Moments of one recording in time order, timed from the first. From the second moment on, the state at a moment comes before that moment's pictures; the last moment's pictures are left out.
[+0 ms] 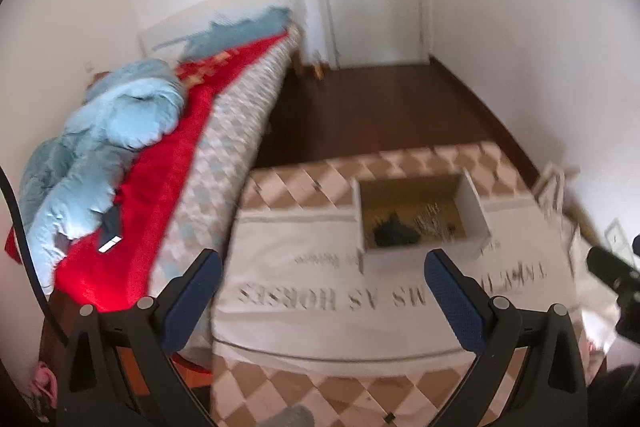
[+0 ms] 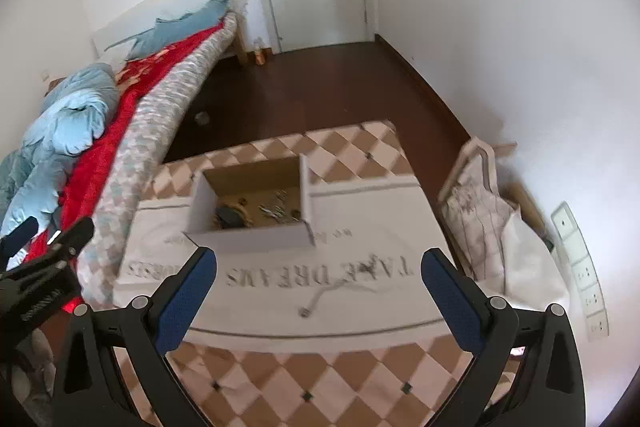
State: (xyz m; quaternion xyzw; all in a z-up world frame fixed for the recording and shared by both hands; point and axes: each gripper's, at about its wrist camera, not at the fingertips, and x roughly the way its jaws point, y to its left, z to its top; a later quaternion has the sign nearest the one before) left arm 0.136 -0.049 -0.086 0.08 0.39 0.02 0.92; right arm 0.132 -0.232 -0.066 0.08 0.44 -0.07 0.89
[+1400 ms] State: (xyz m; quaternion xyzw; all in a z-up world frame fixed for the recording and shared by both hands) left arm 0.150 -0.065 -0.221 0.10 0.53 -0.09 0.83; right arm 0.149 -0.307 -0.201 0.20 0.53 -0.07 0.82
